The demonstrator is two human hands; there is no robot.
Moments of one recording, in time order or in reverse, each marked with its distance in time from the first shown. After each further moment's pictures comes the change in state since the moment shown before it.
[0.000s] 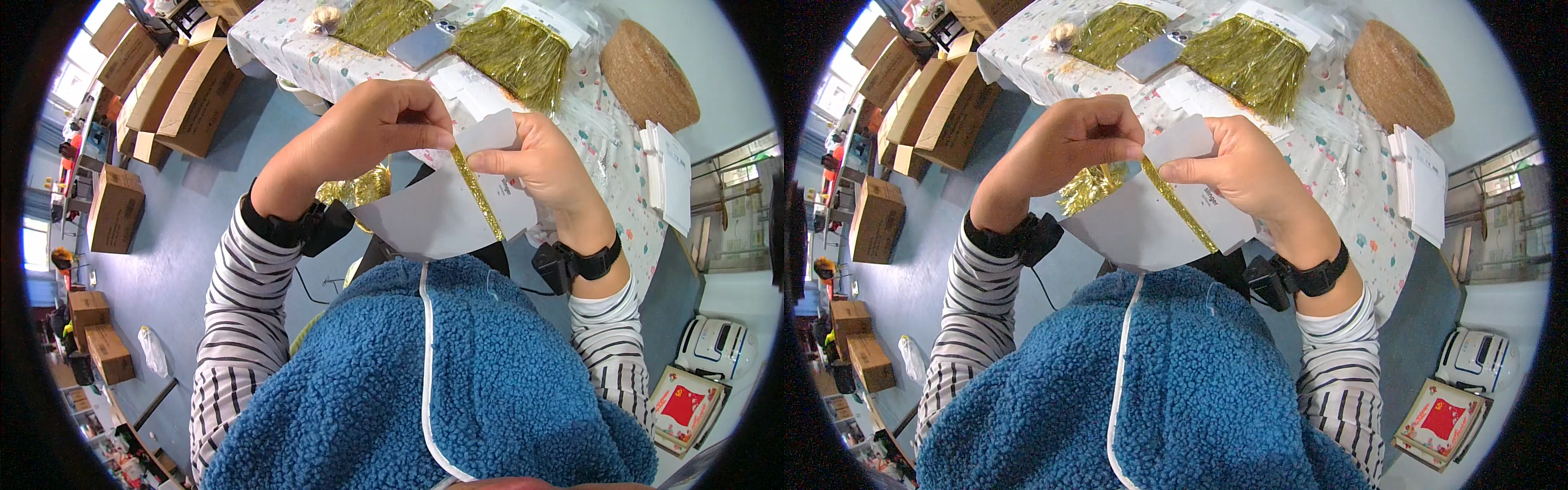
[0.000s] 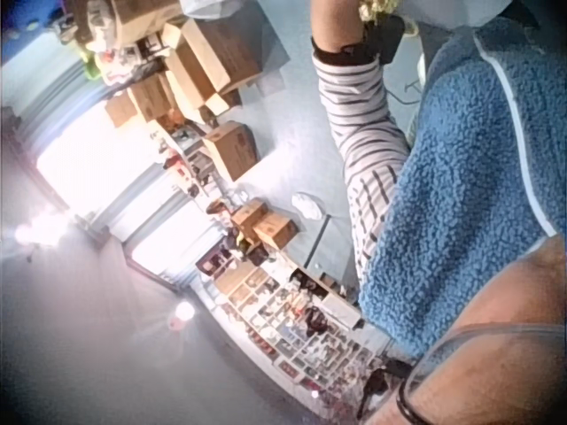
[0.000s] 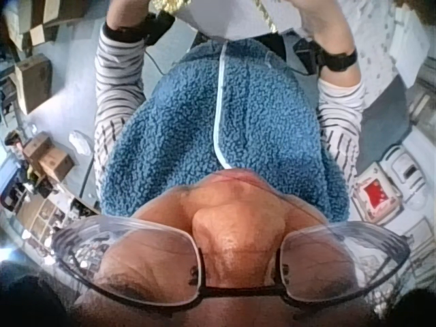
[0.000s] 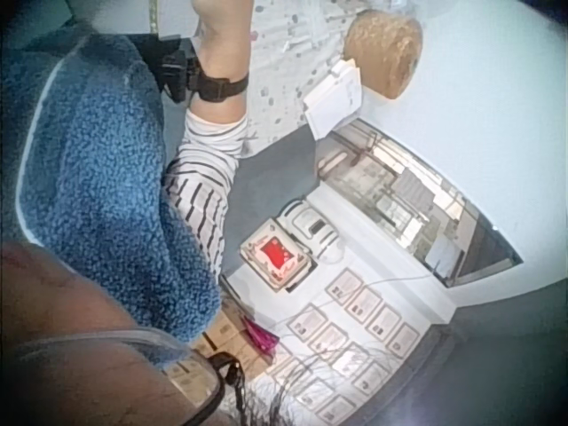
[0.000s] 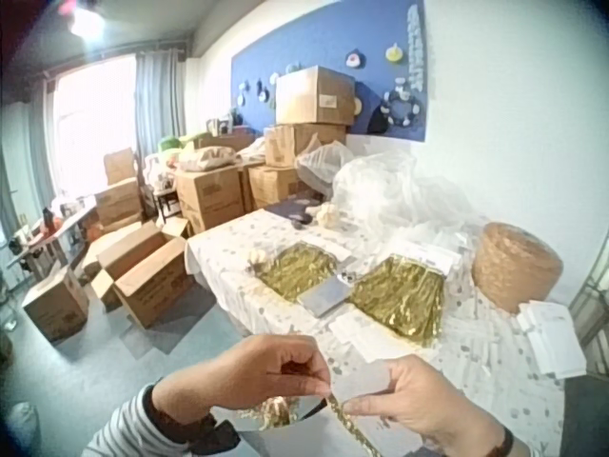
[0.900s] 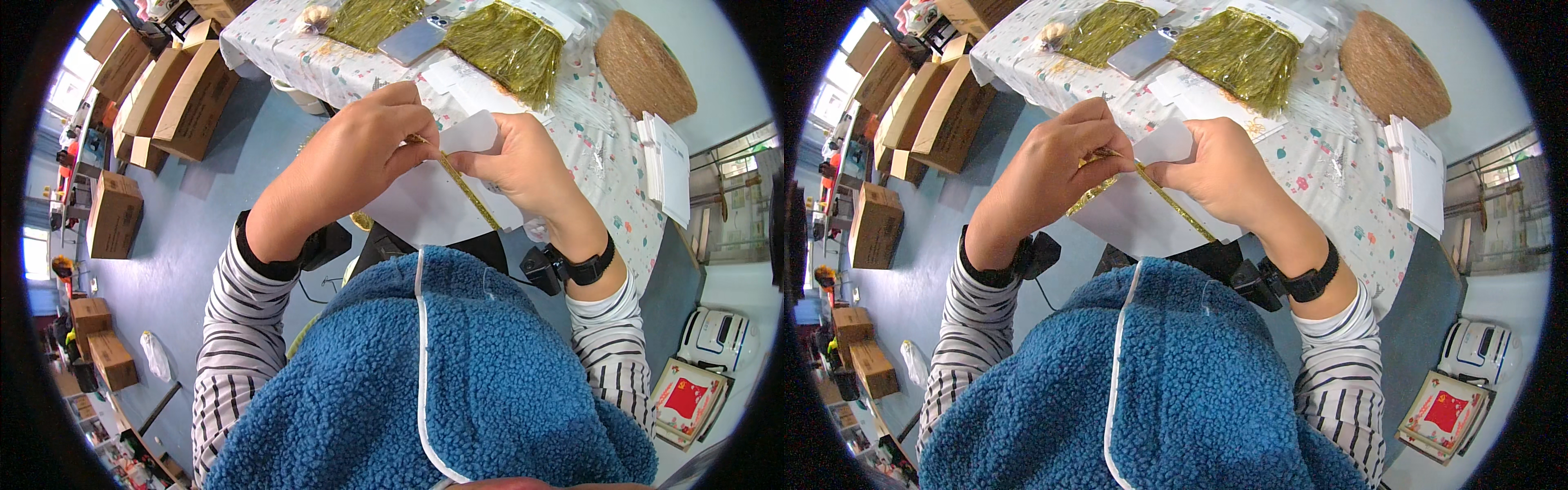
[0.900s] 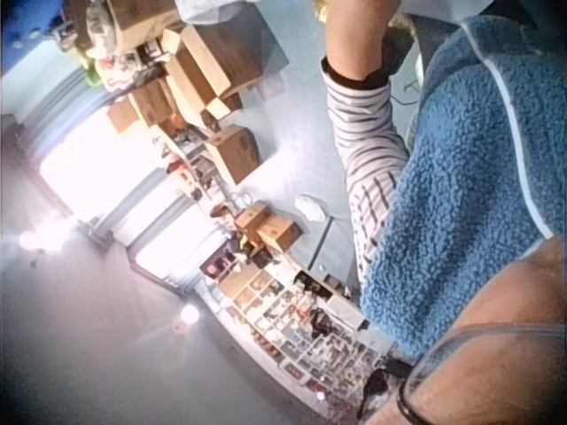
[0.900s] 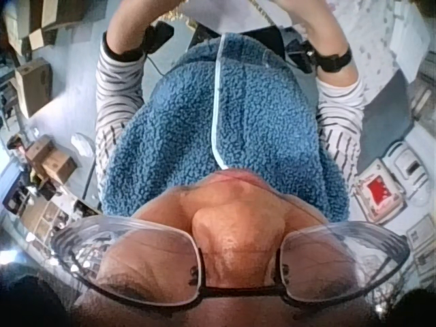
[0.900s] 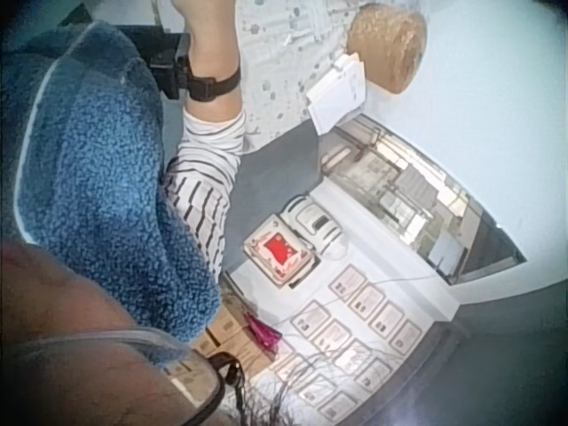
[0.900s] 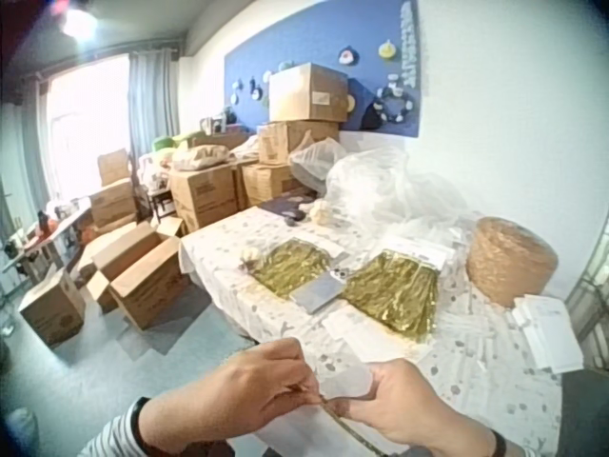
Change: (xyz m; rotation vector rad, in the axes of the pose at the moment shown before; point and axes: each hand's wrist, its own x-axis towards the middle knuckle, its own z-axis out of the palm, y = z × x) left_hand -0.016 0.020 0.020 0.395 0.160 0.157; right_hand -0.004 -0.001 0.013 -0.289 0.130 0.037
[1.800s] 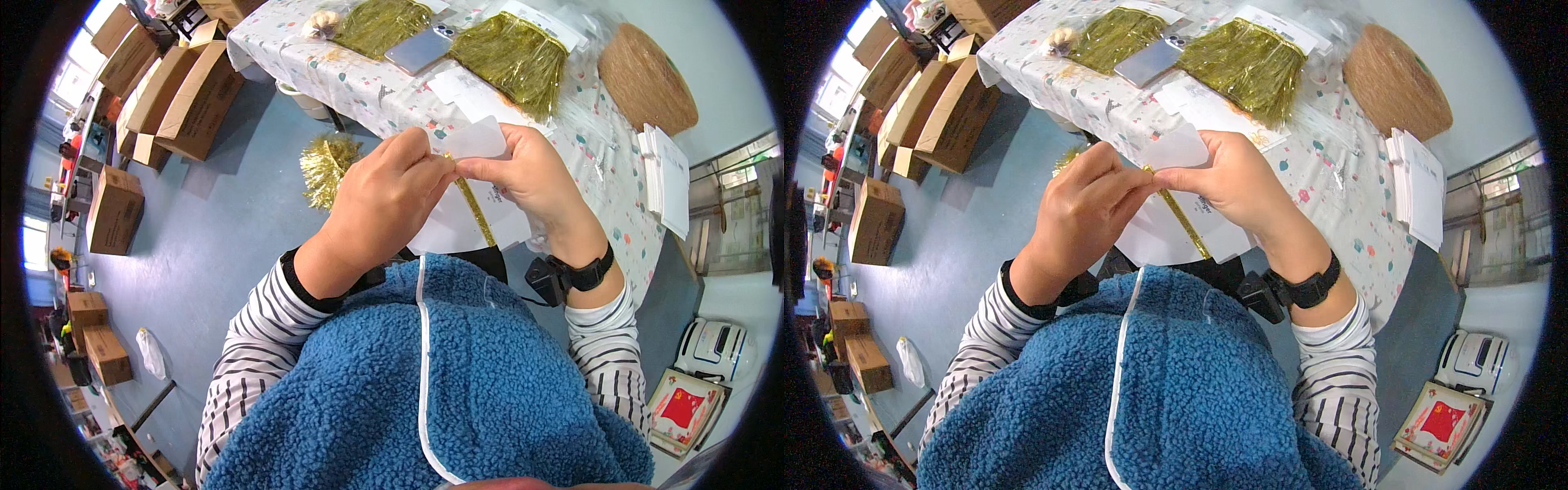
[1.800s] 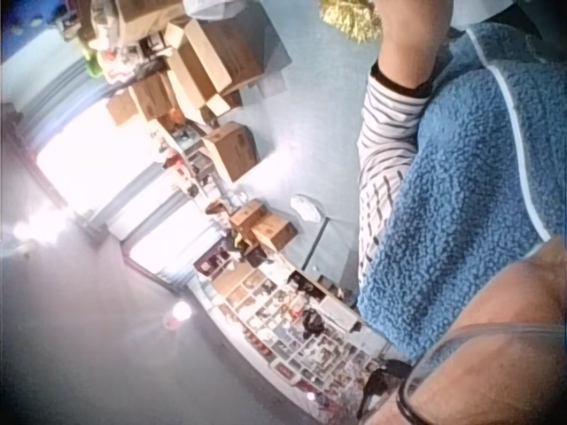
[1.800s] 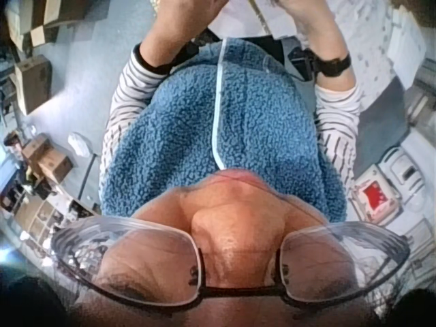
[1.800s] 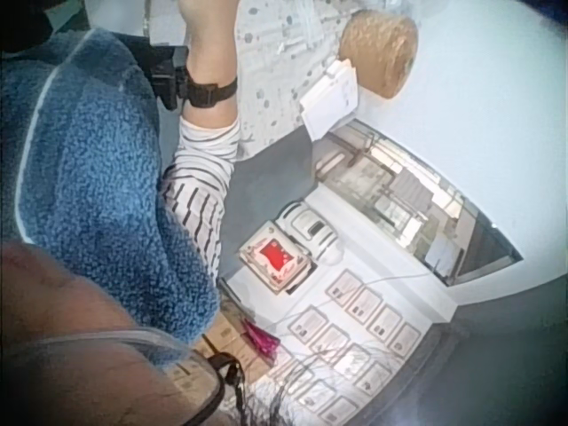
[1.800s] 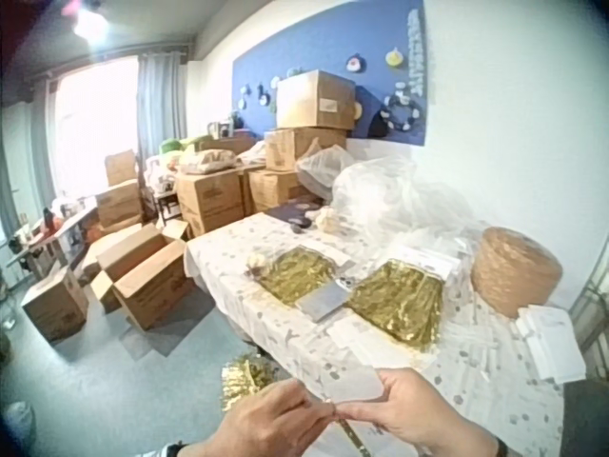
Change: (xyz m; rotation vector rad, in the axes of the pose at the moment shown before) left_hand -0.023 0.011 0.047 0.291 0.294 0.045; right_hand 0.001 0.001 -0.005 0.157 -0.038 0.081
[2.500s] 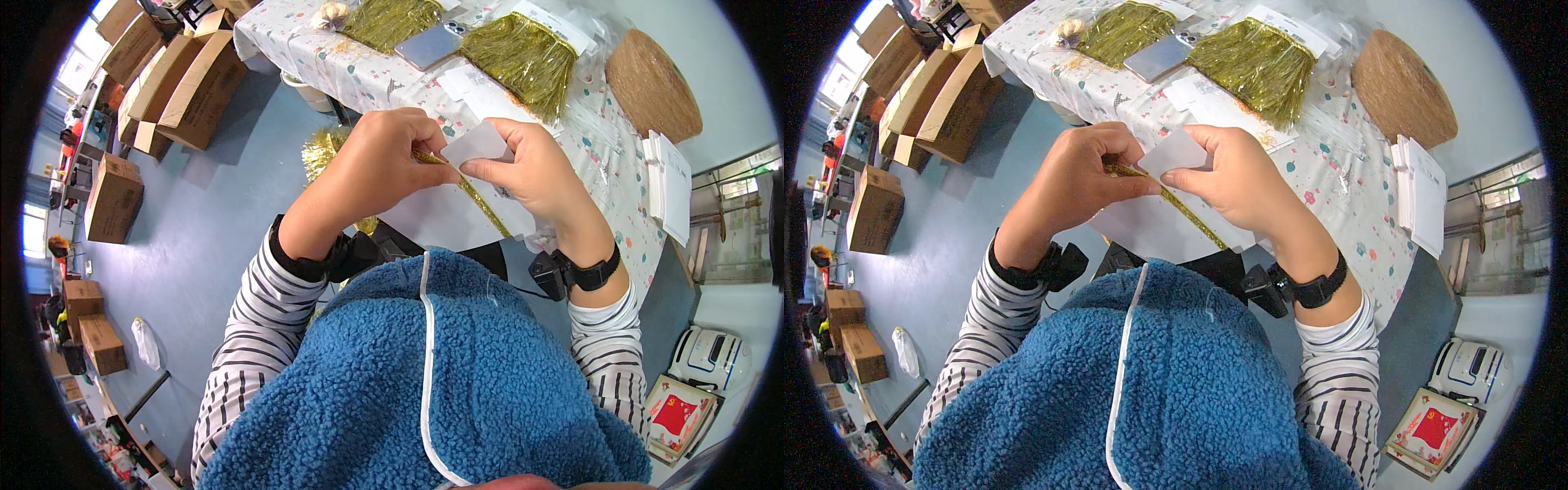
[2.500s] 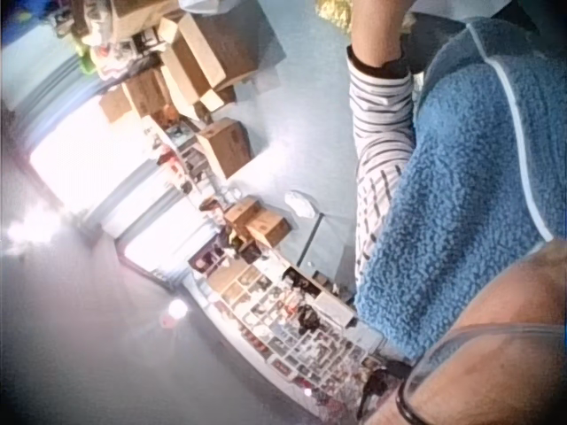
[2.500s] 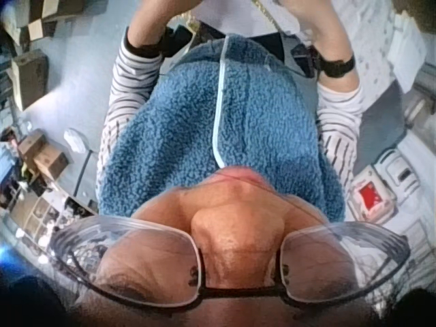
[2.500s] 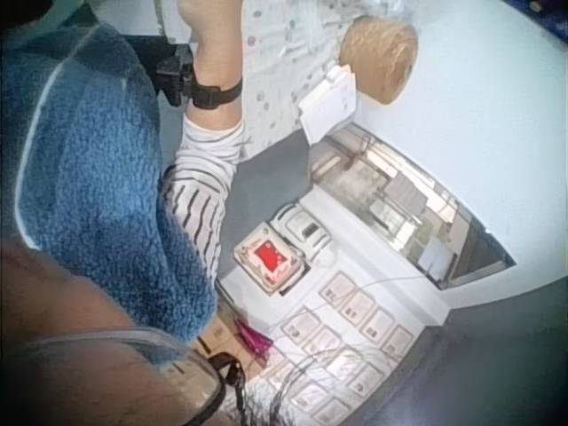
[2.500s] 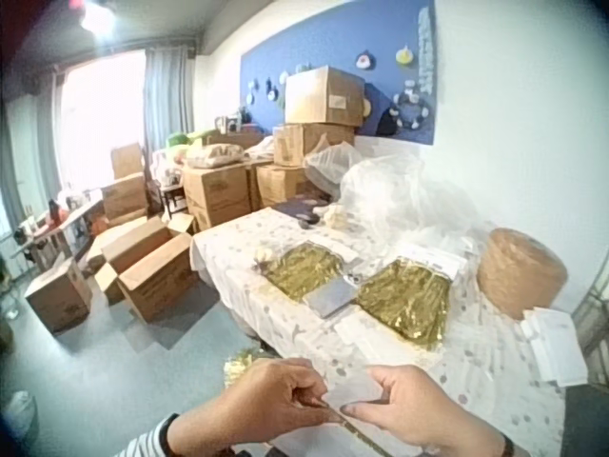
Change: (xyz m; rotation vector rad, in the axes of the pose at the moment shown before) left_hand 0.021 -0.025 -0.018 -0.424 -0.310 -0.437; right_hand 0.004 -0.004 0.004 -0.138 -0.050 -0.022
